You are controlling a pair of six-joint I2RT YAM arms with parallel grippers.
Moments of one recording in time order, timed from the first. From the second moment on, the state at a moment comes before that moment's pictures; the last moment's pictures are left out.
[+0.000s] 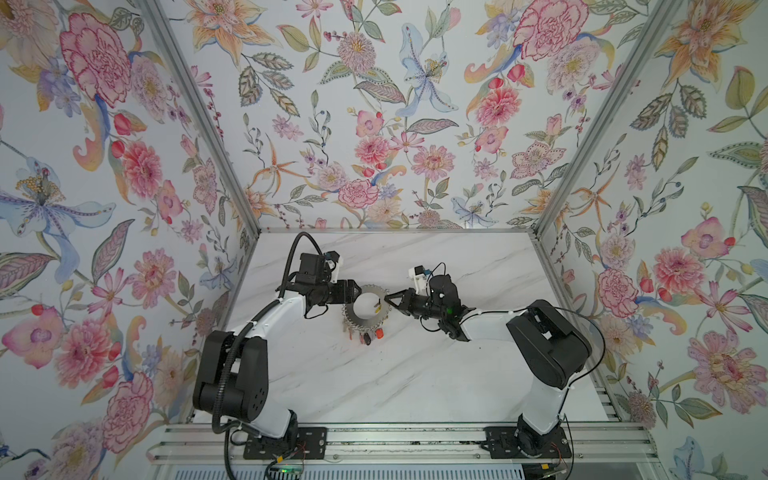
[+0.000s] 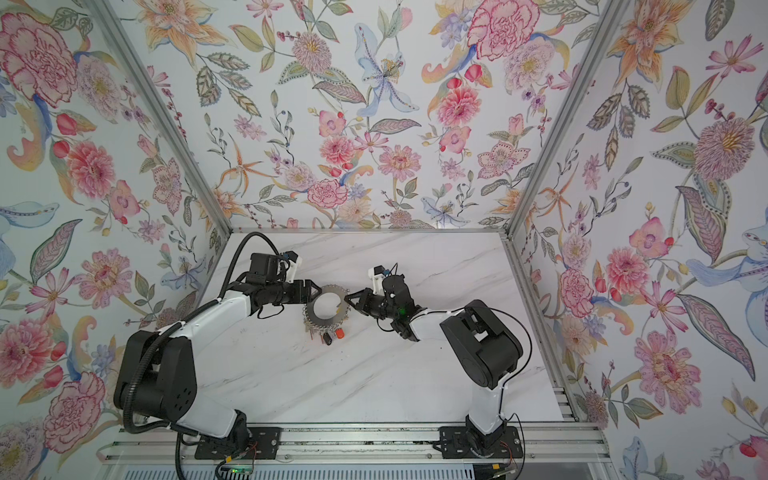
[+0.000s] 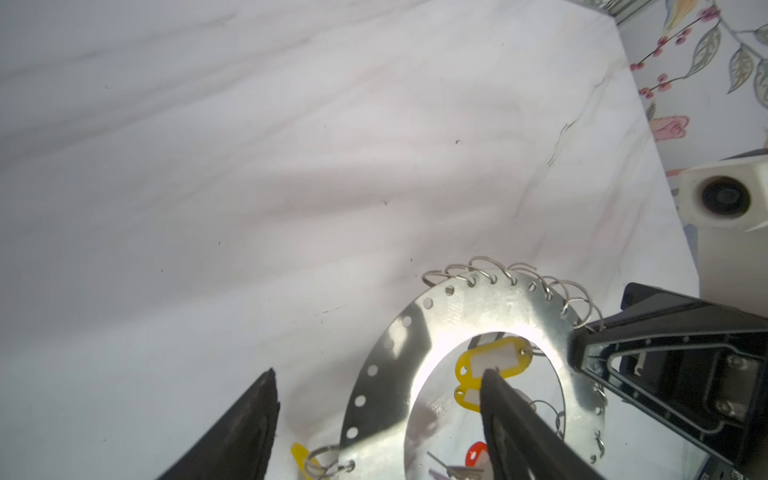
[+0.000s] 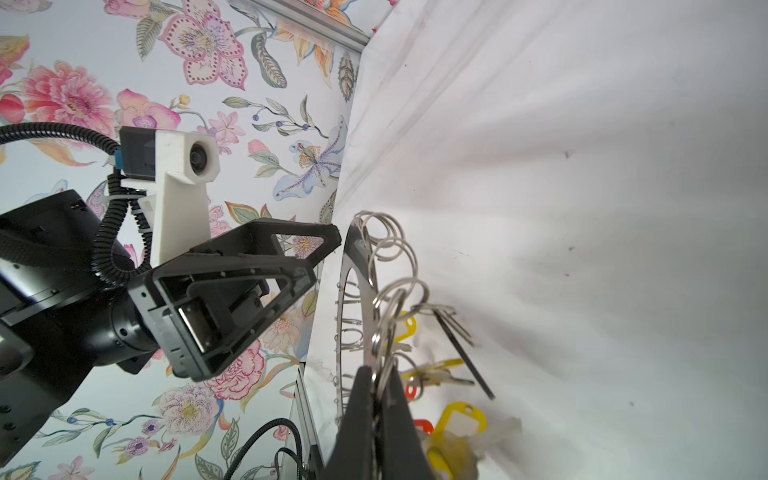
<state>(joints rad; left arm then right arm) -0.19 1.51 1.02 -0.32 0.41 -0.23 0.64 1.82 0.89 0.62 -0.49 1.03</state>
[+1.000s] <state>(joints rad) -0.16 1.27 1.06 -0.14 0.76 -0.36 0.47 1.50 1.08 0.42 -0.71 0.84</state>
